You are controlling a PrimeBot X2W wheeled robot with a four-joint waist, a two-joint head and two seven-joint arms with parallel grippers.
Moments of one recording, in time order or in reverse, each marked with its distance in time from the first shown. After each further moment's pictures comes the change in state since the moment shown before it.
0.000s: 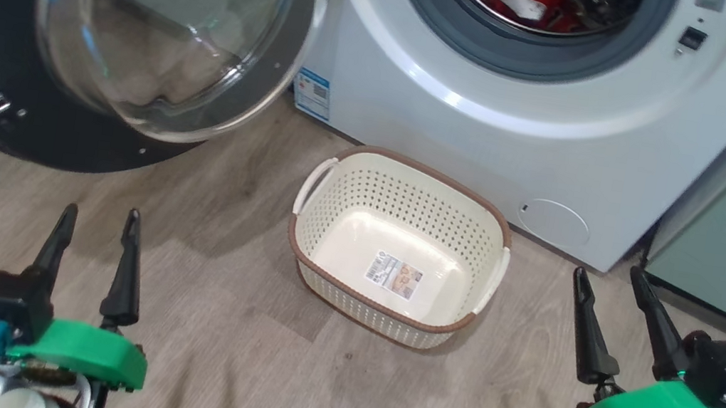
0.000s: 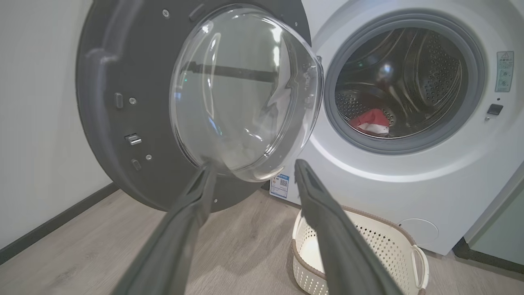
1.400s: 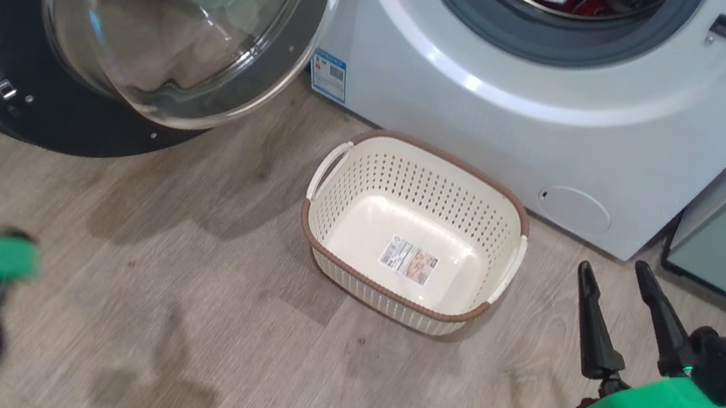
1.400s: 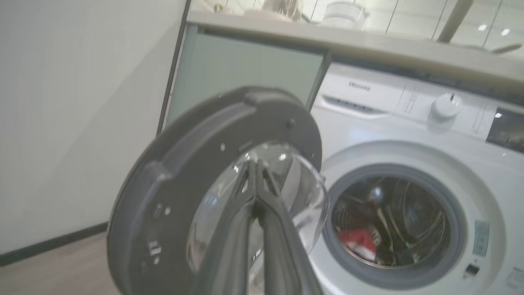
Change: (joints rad) left arm -0.084 -0.012 0.236 -0.179 -0.249 -0.089 -0.009; right arm -0.001 0.000 -0.004 -0.021 0.005 0.000 0.015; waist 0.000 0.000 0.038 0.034
